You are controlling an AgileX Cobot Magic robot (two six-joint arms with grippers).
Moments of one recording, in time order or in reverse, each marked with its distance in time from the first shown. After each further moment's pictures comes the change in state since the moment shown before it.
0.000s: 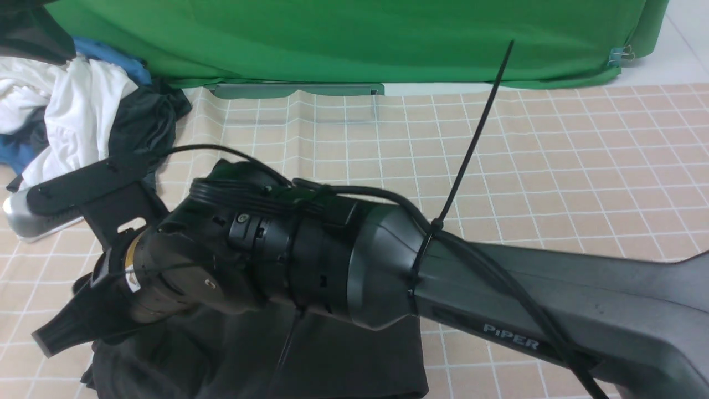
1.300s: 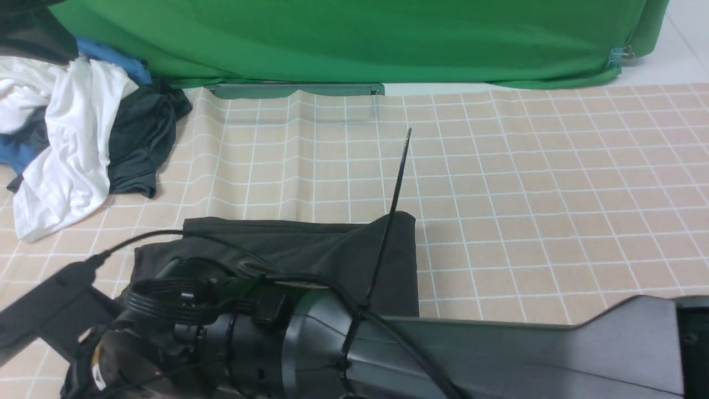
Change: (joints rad) right arm 0.082 0.096 -0.025 0.106 0.056 -0.230; left arm 0.003 0.000 0.000 -0.018 0.007 0.040
